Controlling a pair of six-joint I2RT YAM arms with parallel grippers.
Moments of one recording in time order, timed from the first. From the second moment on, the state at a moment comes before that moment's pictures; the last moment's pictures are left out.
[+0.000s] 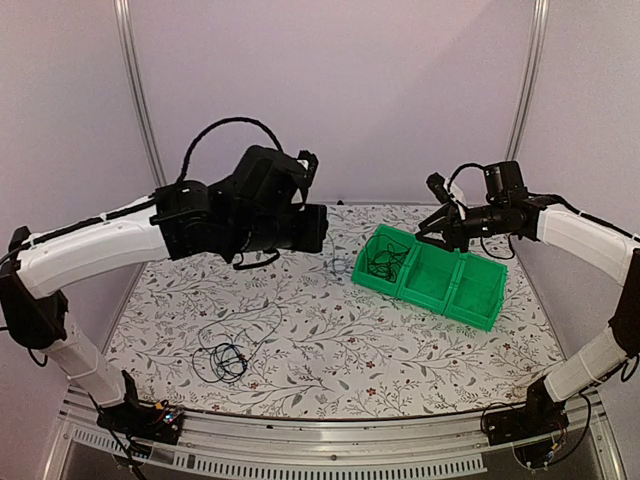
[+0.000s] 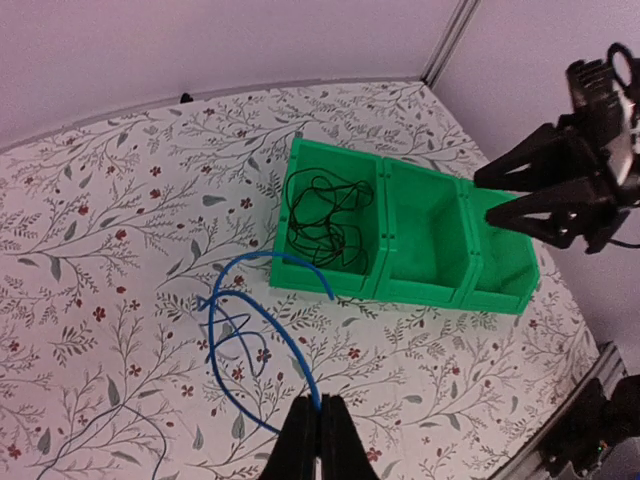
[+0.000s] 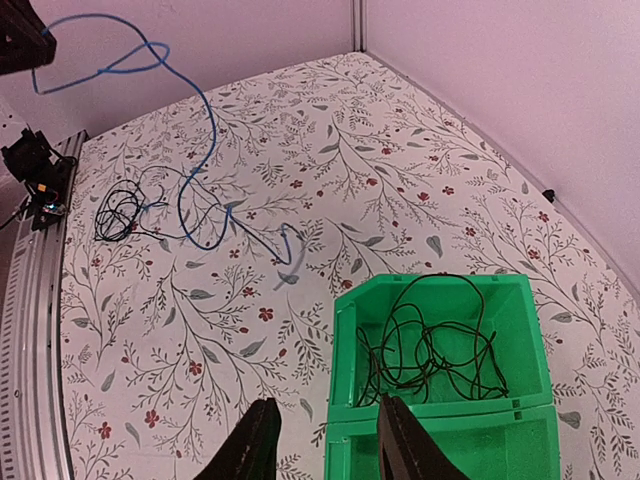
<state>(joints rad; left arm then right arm) -1.10 1.63 1.55 -0.60 -0.43 -0.62 0.29 1.45 1.14 -0.37 -0.75 -0.46</state>
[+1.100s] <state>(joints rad) -1.15 1.65 1.48 -0.26 0.04 -0.31 0.45 1.28 1.19 -0.44 -0.89 -0.52</state>
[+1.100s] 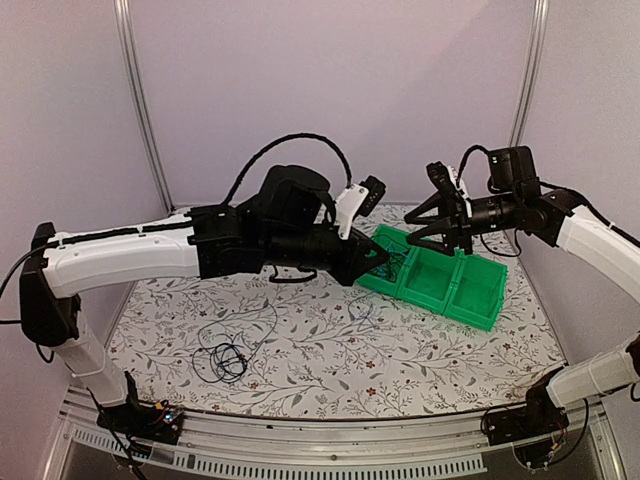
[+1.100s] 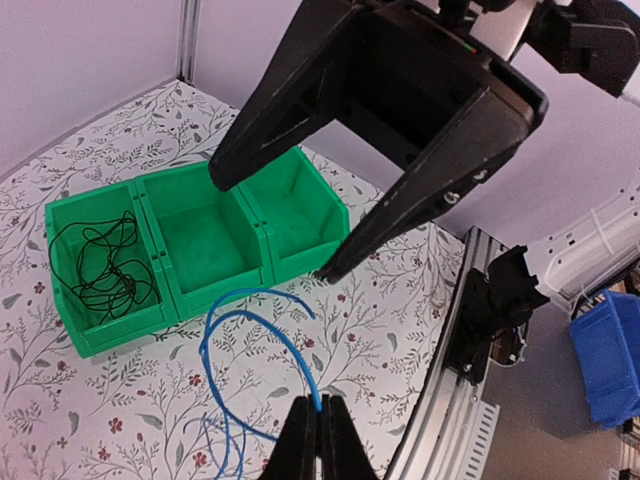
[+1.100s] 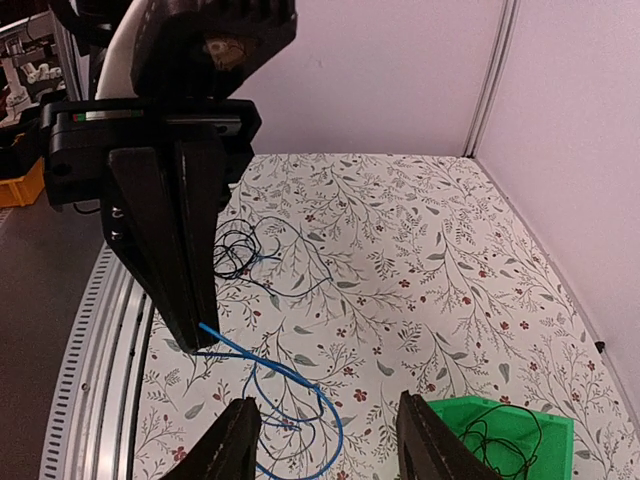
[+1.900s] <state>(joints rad) -1.17 1.69 1.54 -0.26 0.10 -0.29 0.54 1.27 1.17 -0.49 -0.86 -0.64</state>
